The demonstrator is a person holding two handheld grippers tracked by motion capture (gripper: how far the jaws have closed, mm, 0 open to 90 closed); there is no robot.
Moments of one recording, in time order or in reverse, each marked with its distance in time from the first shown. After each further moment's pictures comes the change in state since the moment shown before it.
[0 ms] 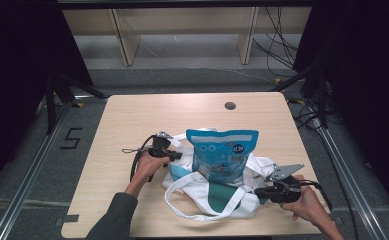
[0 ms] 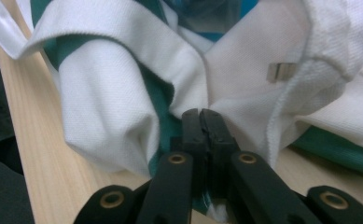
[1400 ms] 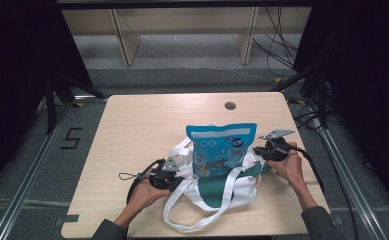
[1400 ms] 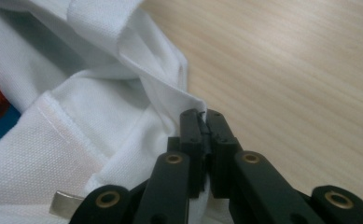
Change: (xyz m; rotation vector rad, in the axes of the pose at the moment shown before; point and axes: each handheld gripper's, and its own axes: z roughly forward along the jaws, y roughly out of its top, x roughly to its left) left arm -0.081 -0.045 -0.039 -0.005 -0.029 0.241; right arm -0.096 0.054 0.033 -0.099 -0.333 0.159
